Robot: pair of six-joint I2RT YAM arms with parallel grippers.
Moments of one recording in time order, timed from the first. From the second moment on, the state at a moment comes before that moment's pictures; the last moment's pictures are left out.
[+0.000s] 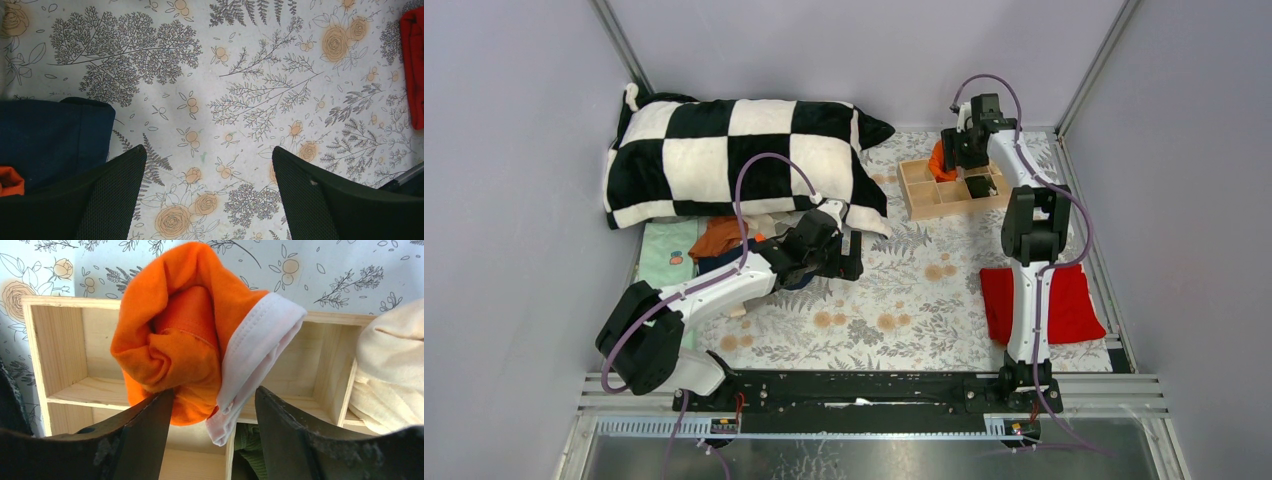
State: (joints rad) left arm -0.72 1.42 0.87 -0.25 -0.02 -0.49; right arm 0.08 2.38 2.15 -0.75 -0.16 -0.10
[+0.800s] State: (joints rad) left arm -0.72 1.42 0.87 -0.25 -0.01 -0.48; right arm 0.07 2.21 1.92 -0.56 -0.12 0.14
